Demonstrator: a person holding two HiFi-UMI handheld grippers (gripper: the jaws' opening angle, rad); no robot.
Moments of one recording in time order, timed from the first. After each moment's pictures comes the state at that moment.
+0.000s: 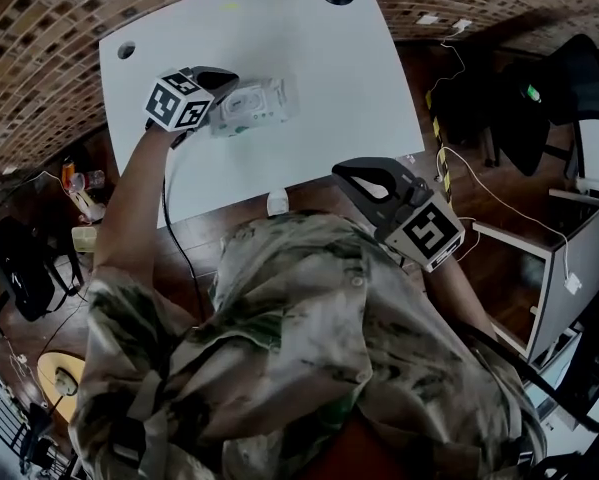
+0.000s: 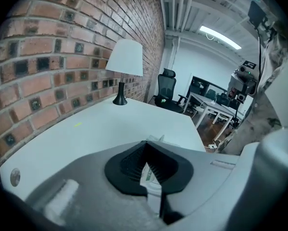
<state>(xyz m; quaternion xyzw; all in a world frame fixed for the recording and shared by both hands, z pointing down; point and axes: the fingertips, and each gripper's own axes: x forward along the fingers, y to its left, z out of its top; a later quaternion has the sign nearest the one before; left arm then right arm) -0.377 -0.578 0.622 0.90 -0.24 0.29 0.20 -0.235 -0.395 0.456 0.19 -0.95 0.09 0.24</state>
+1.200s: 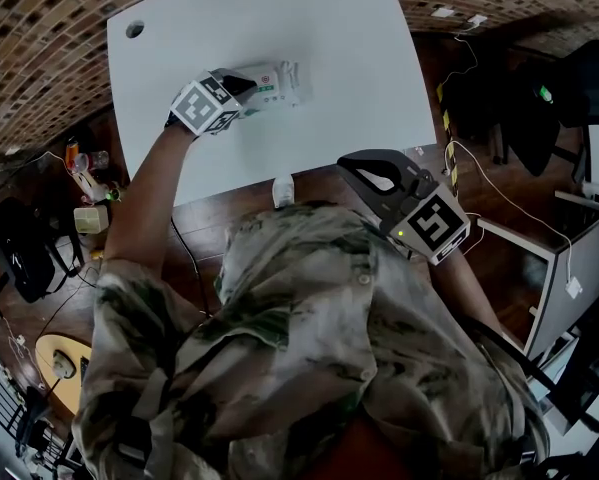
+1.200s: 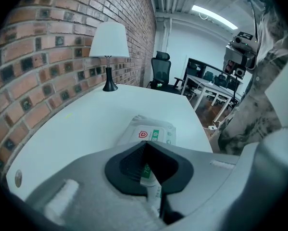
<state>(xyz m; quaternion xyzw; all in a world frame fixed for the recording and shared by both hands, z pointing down) -0.362 -0.532 0.662 0.88 -0.21 0.38 0.17 -0.242 -0.386 0.469 0.16 -0.95 0.10 0.25</state>
